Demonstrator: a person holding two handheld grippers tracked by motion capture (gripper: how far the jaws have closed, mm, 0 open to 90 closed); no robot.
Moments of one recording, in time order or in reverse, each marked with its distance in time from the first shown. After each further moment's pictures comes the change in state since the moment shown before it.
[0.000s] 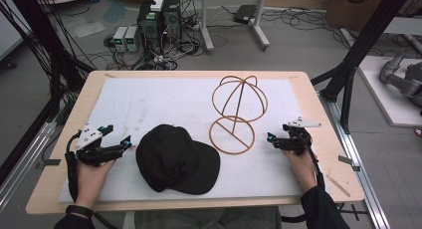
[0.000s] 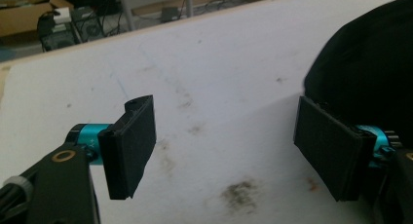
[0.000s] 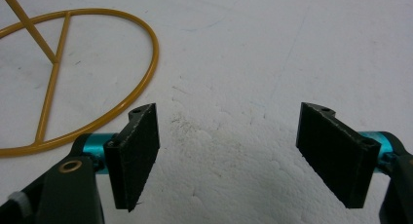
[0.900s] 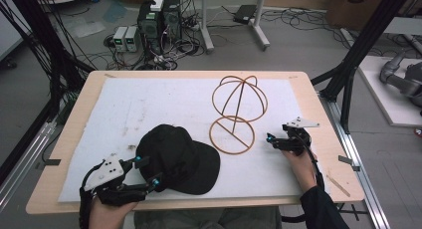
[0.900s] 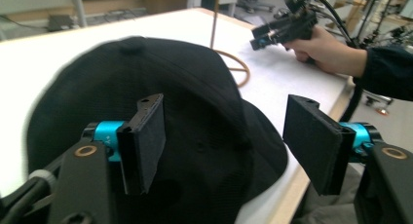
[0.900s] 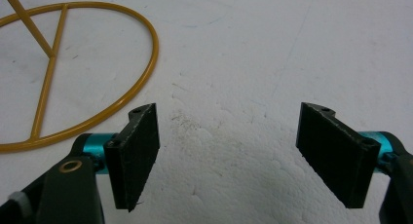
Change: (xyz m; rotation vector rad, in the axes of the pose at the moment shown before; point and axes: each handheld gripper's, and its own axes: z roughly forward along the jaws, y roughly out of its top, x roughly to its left) left arm -0.118 0.019 -0.042 0.001 -0.365 -0.050; right arm 0.002 0.000 0.001 0.012 -0.011 -0.022
